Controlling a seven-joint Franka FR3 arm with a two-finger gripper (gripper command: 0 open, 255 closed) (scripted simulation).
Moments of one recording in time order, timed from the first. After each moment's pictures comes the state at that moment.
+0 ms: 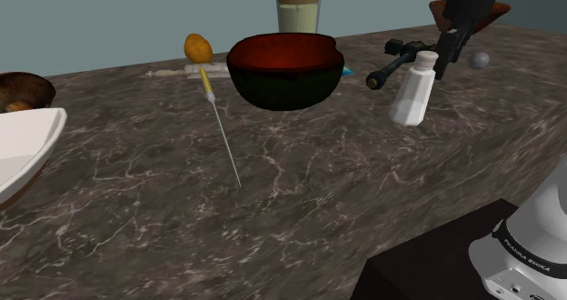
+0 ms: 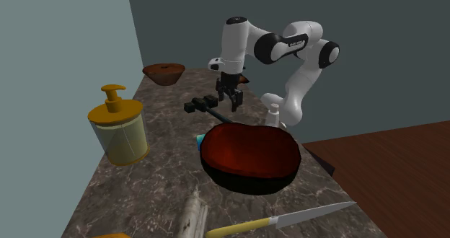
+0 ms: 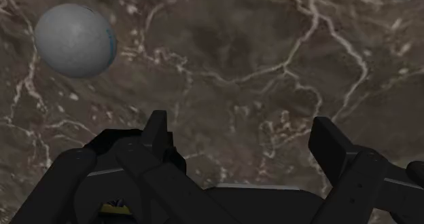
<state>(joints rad) -0.02 -0.81 0.06 -2.41 -0.10 1.62 -0.09</state>
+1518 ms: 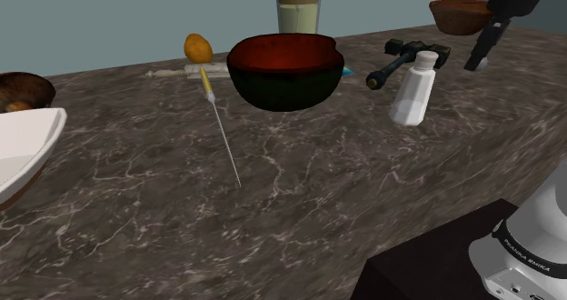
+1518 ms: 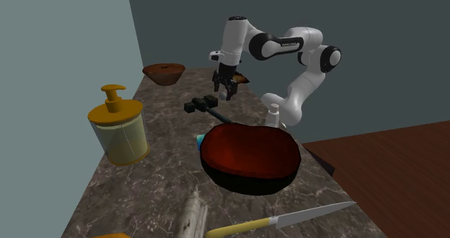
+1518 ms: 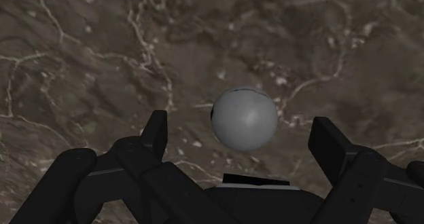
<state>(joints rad) -0.06 -0.98 -0.14 -2.52 -0.24 1.70 -0.31</state>
